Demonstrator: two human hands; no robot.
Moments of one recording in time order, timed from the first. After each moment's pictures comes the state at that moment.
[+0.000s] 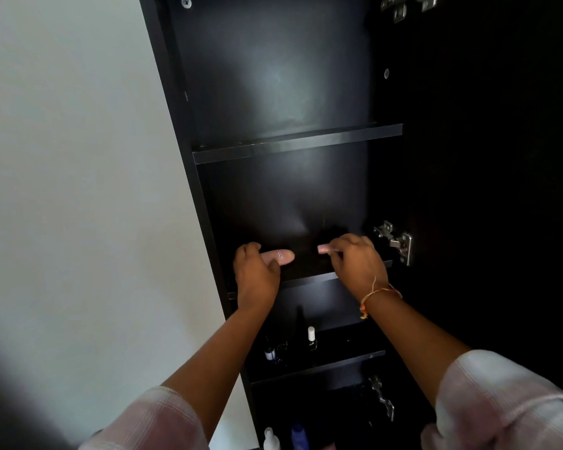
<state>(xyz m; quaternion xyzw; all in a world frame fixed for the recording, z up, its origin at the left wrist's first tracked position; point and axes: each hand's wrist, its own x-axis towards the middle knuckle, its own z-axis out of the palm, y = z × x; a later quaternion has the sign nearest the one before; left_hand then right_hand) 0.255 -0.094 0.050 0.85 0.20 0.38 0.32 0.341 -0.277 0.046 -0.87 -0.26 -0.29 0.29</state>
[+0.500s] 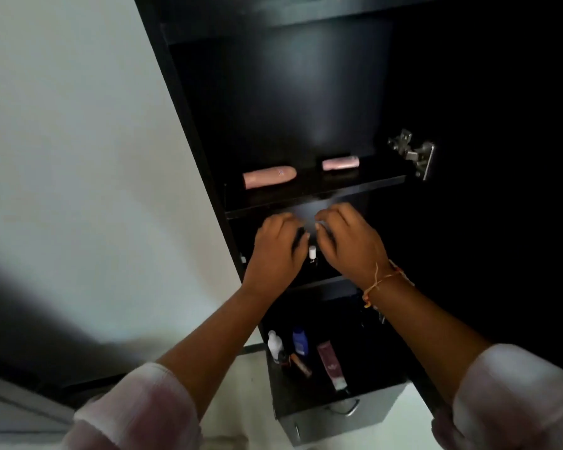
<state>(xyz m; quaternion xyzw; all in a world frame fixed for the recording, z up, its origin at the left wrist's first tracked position) 0.195 -0.116 -0.026 0.90 -0.08 0.41 0.14 0.265 -0.274 -0.026 -0.80 -0.37 -0.35 0.31</state>
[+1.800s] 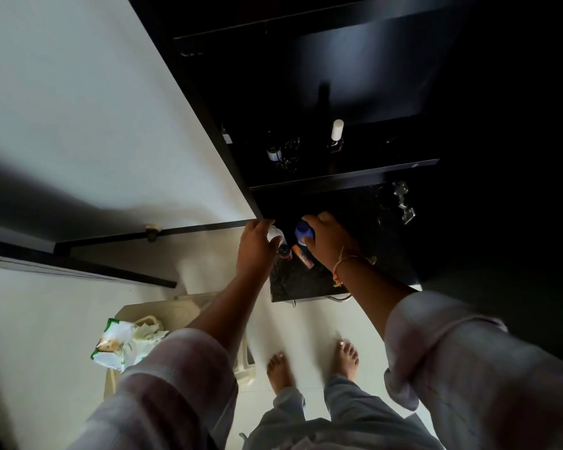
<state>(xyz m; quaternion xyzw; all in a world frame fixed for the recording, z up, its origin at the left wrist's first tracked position) 0.137 -0.085 -0.279 0.90 0.29 0.04 0.33 0.238 -0.229 -0.305 -0.91 -0.29 0.18 0.23</state>
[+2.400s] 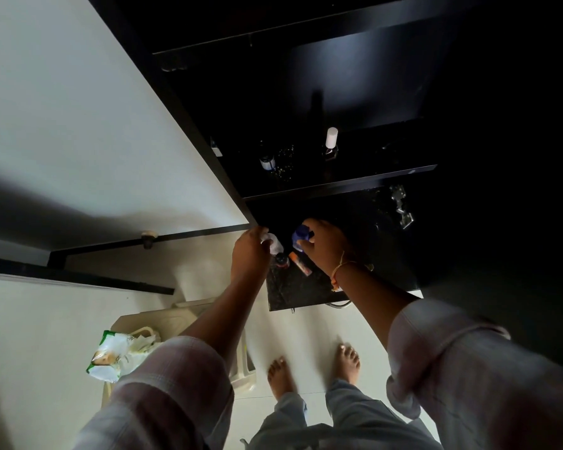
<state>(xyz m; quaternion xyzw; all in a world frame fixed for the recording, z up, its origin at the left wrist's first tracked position) 0.152 -0.077 -0.285 0.90 0.31 0.03 0.31 0.246 -0.224 -0.310 -0.90 -0.25 0.19 0.31</state>
